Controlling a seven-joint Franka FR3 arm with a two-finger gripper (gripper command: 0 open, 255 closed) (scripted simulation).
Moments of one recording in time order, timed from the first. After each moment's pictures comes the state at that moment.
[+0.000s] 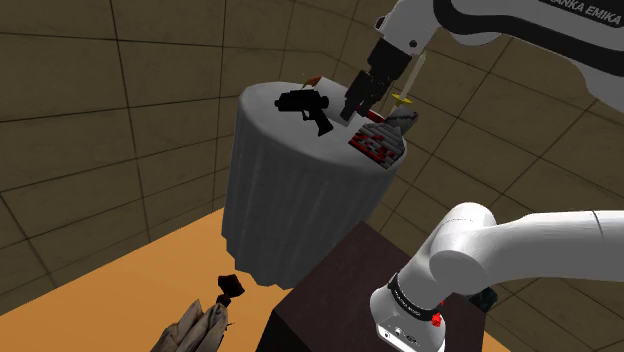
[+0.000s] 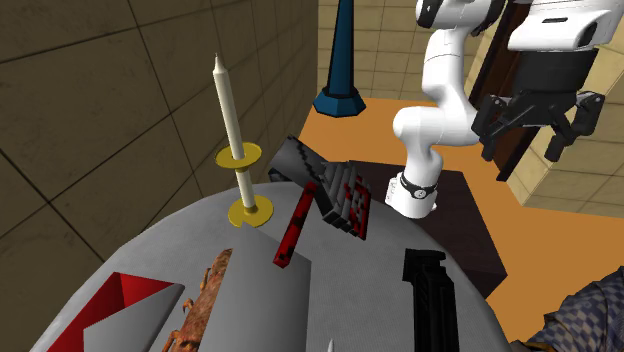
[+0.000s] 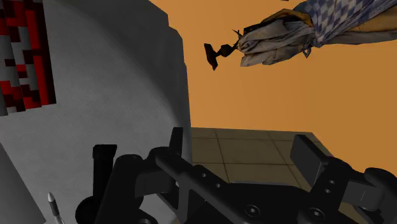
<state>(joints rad) 0.00 -0.78 0.00 -2.32 0.09 1.70 -0.04</state>
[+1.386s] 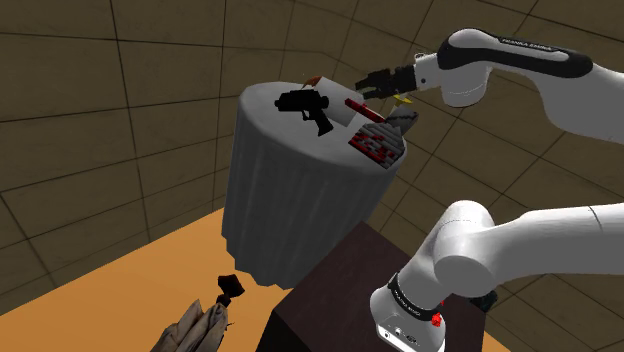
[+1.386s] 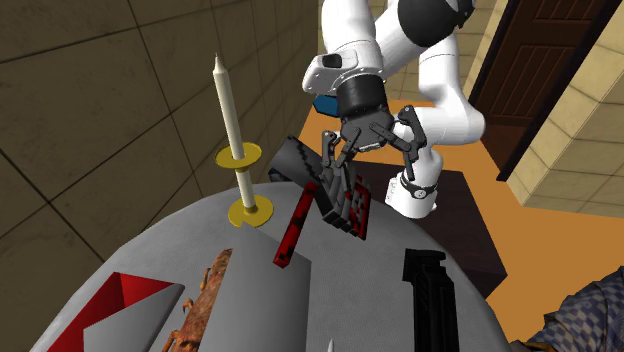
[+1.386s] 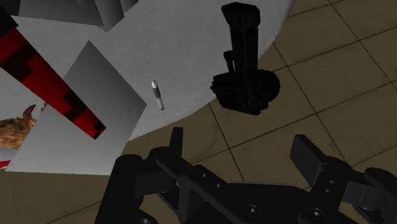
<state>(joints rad) 0.10 -0.77 -0.65 -2.51 0.39 2.47 -0.56</state>
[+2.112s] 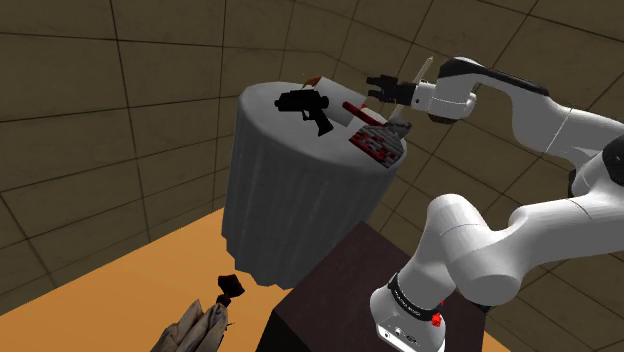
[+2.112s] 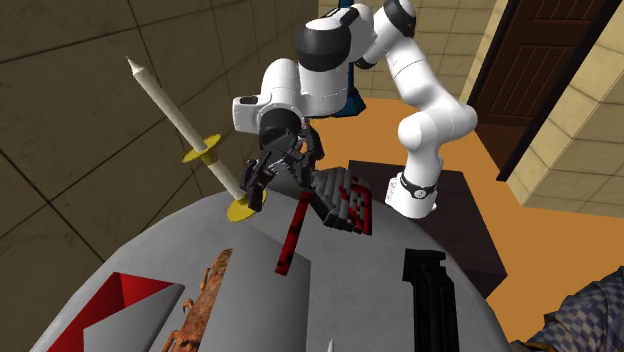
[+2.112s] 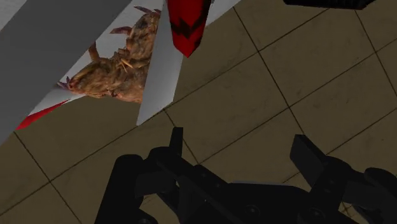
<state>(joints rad) 0.60 -0.95 -1.22 -2.37 0.66 2.78 -1.01</state>
